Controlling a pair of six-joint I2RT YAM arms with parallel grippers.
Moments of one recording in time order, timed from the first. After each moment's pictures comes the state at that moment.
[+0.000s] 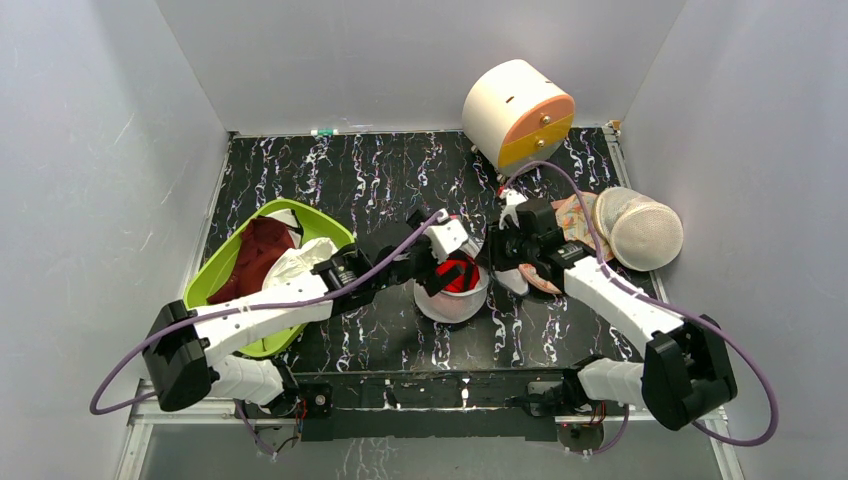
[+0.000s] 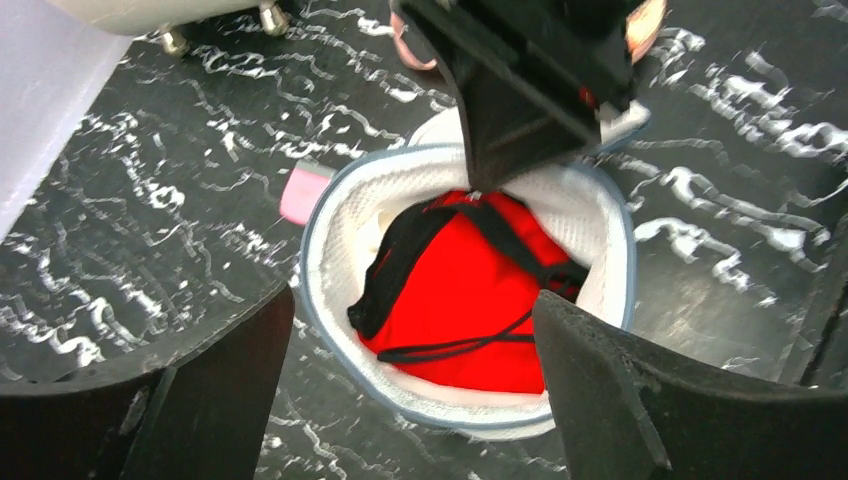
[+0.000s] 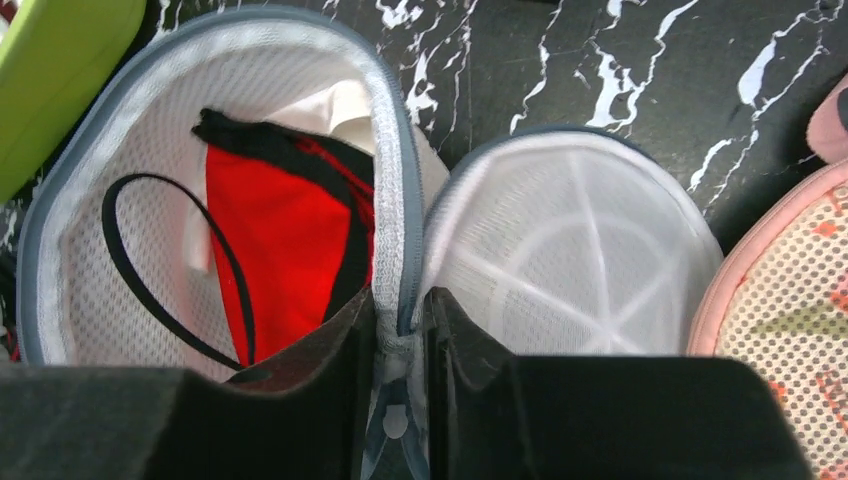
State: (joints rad) left arm -1.00 1.28 0.92 -0.08 -0.09 0.29; right arm 0.41 1.24 0.79 -0.29 -0.27 0.26
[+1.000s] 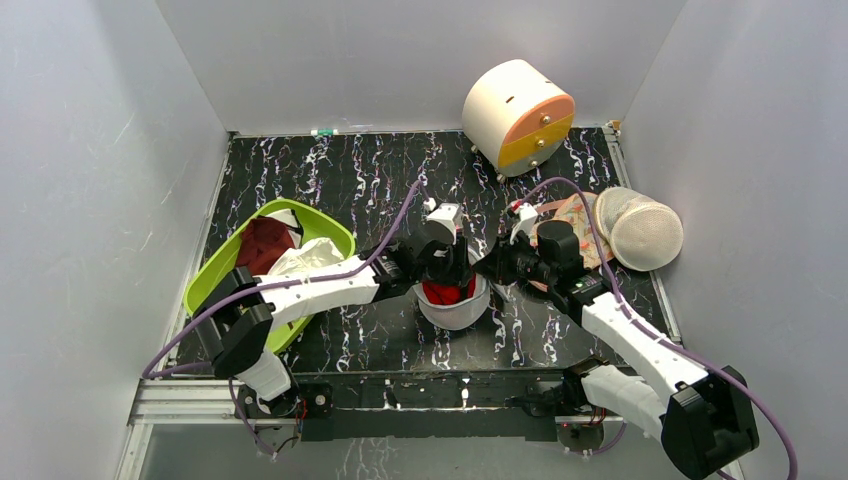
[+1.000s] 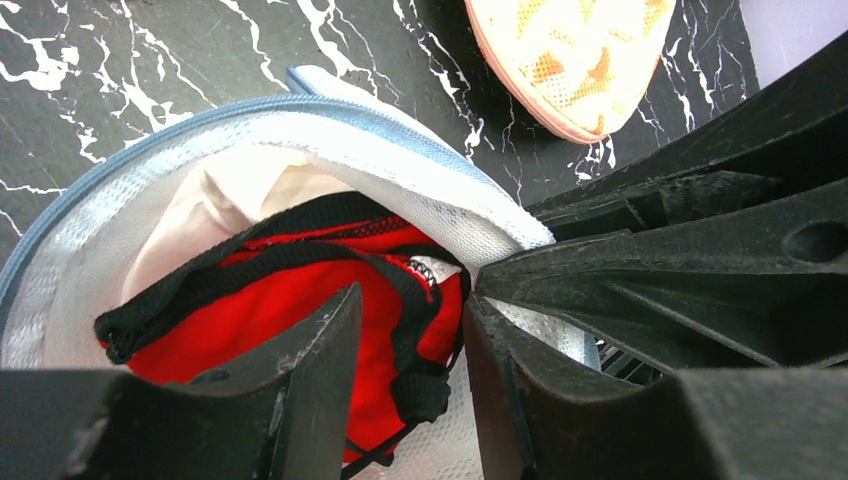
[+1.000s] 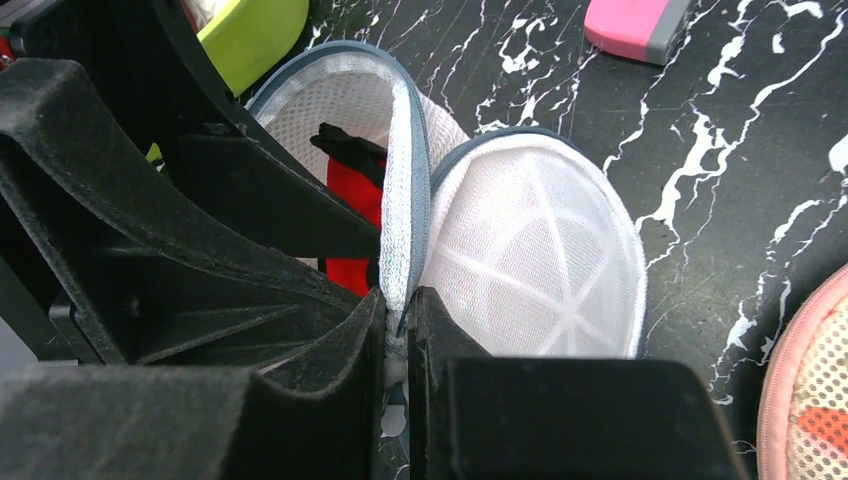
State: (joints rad) left arm -1.01 1.58 1.06 -0.15 -0.13 -0.65; right arm 0.41 0.97 0.56 -0.05 -0.44 0.29
